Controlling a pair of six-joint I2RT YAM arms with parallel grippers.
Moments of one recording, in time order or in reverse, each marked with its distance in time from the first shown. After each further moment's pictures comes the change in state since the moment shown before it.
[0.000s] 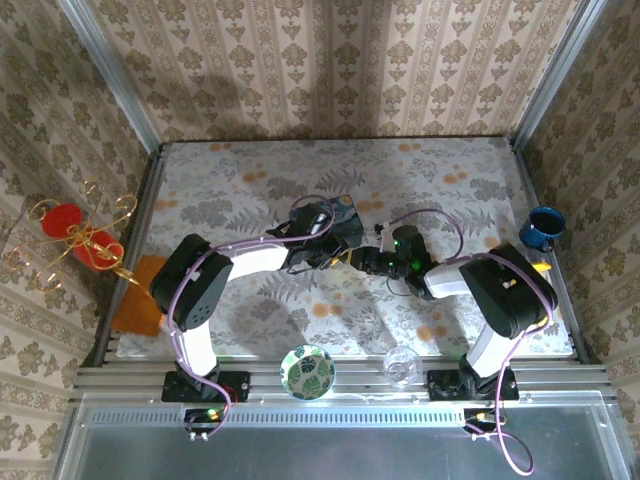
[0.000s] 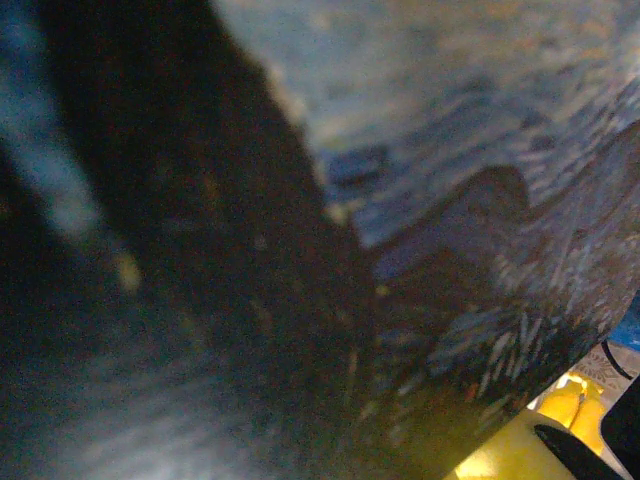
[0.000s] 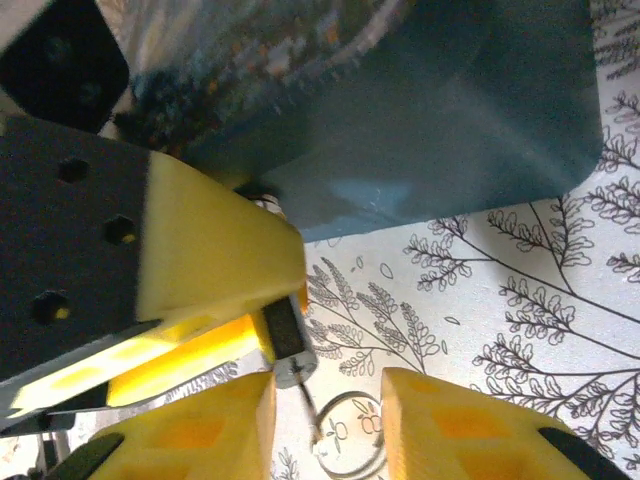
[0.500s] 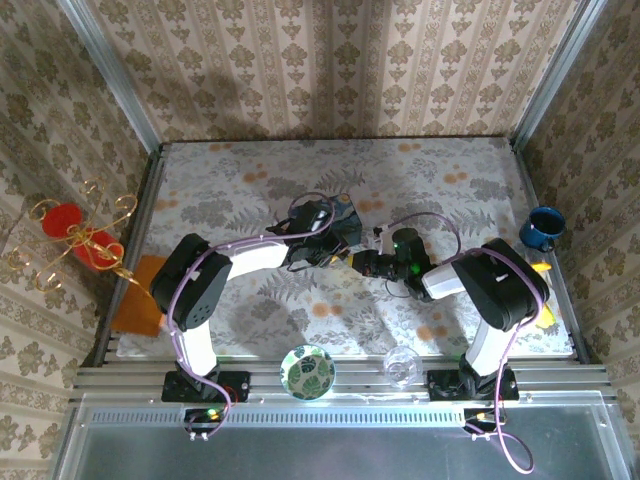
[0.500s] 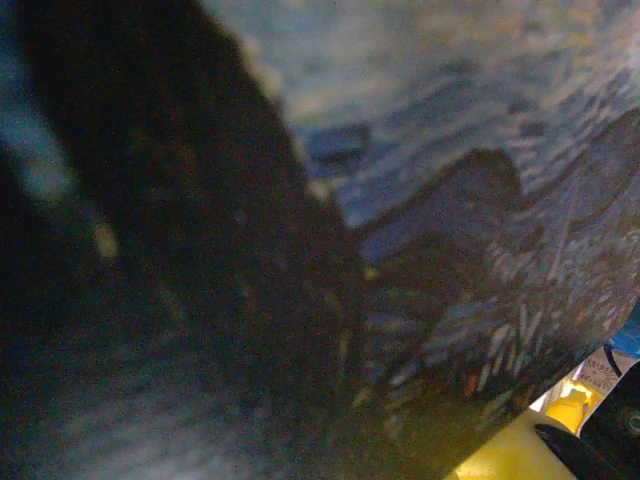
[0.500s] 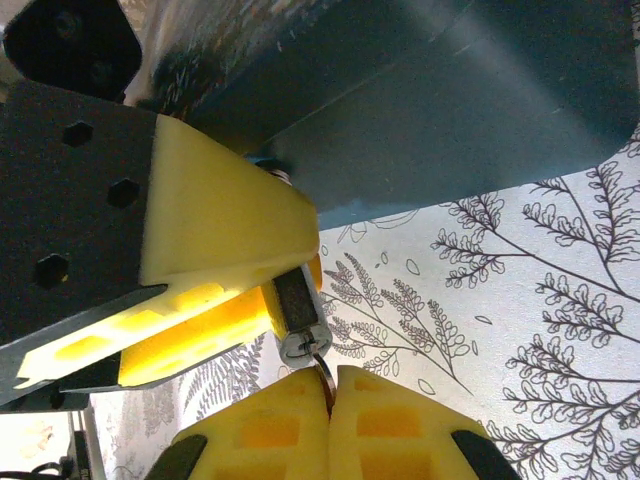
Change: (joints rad) left arm 0.001 0.000 0.024 -0.031 -0.012 0.003; right arm 0.000 0.067 -0.010 0.088 -0.053 0.038
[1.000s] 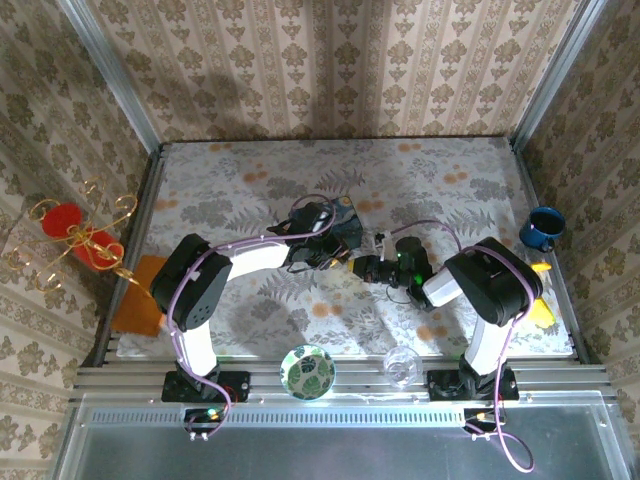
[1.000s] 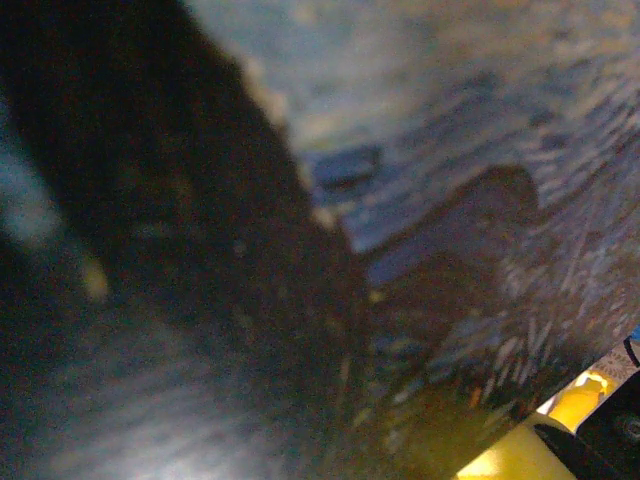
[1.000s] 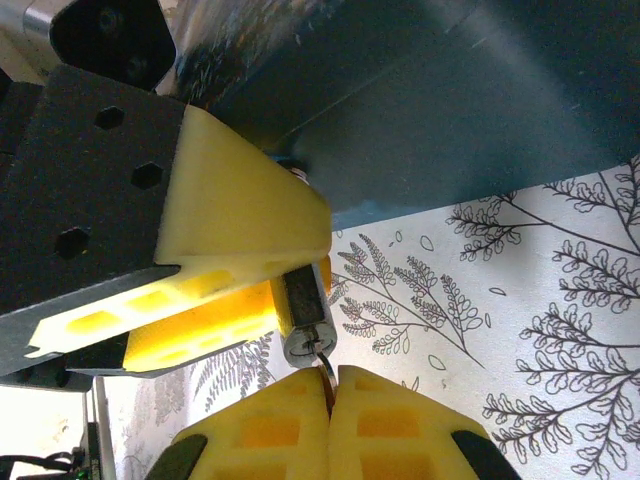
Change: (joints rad) left arm -0.006 0.000 0.011 -0.049 0.016 0.002; right arm 0.006 0.048 -0.081 0.212 -0.025 0.037
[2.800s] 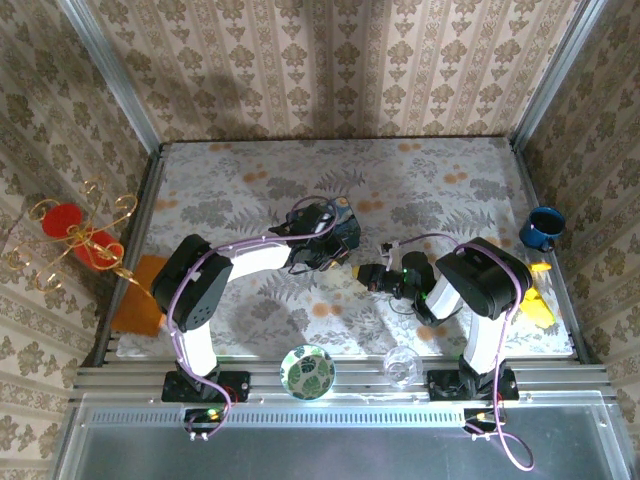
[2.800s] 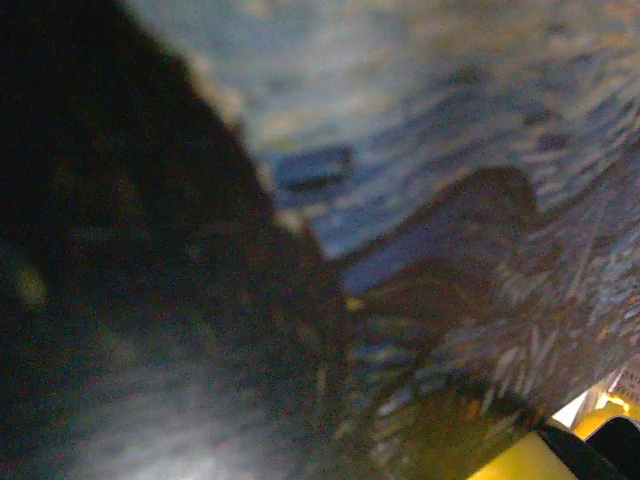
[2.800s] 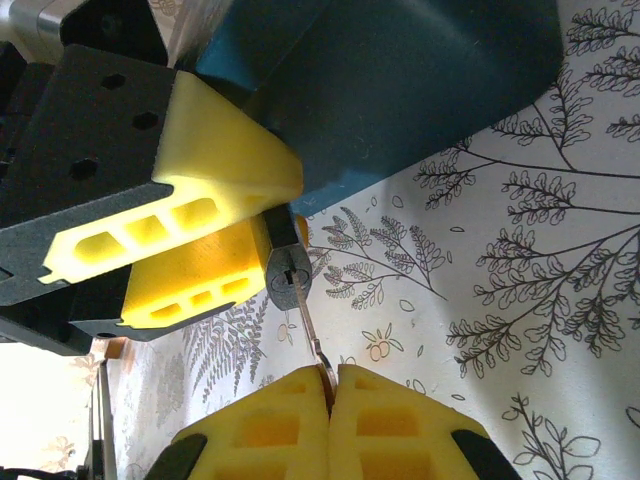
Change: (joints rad) left arm -0.013 0.000 0.006 -0.031 -0.060 -0.013; right arm 0.024 0.070 -0.136 0.285 0.076 0.078
